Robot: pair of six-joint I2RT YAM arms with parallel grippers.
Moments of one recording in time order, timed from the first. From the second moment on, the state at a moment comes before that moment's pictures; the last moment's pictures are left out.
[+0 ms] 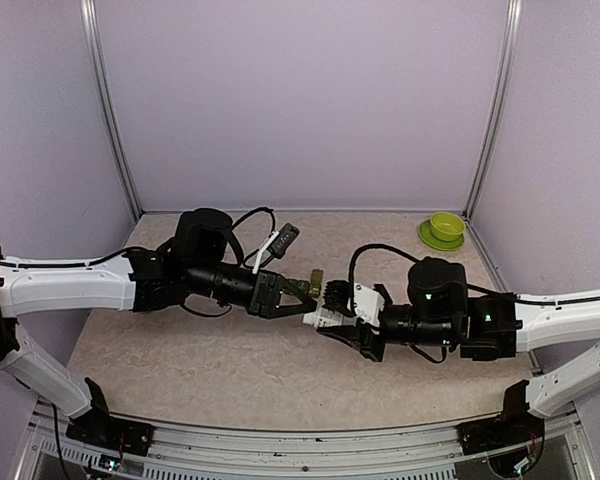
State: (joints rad) left arm -0.94 1.44 0.99 0.07 0.63 -0.56; right arm 1.20 1.19 0.74 0.14 0.03 -0.36
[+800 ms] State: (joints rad) left arm -0.91 1.38 0.96 0.18 0.66 -0.67; right arm 1.20 1.18 0.74 0.22 0.05 -0.26
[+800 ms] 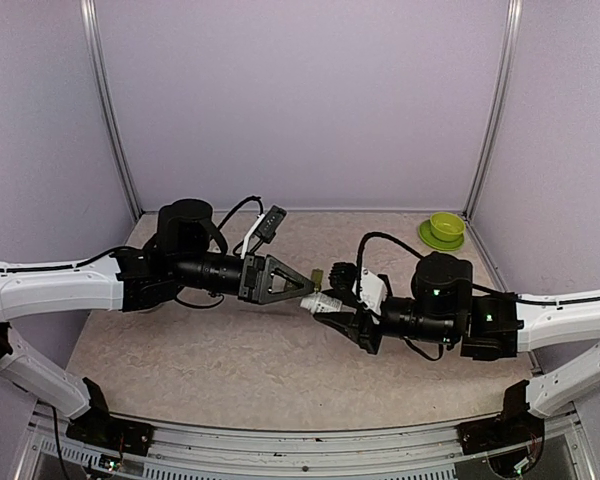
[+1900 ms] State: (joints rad) left arm -0.90 1.42 0.96 0.21 0.72 -0.72; right arm 1.20 1.17 0.69 0.28 0.12 -0.35
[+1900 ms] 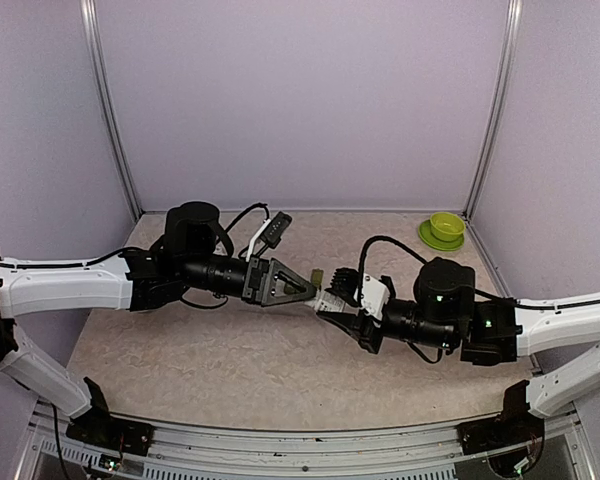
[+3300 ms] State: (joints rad) left arm -1.17 1.18 0.98 -0.02 0.42 -0.04; right arm 1.03 1.21 0.75 0.46 -0.74 0.57
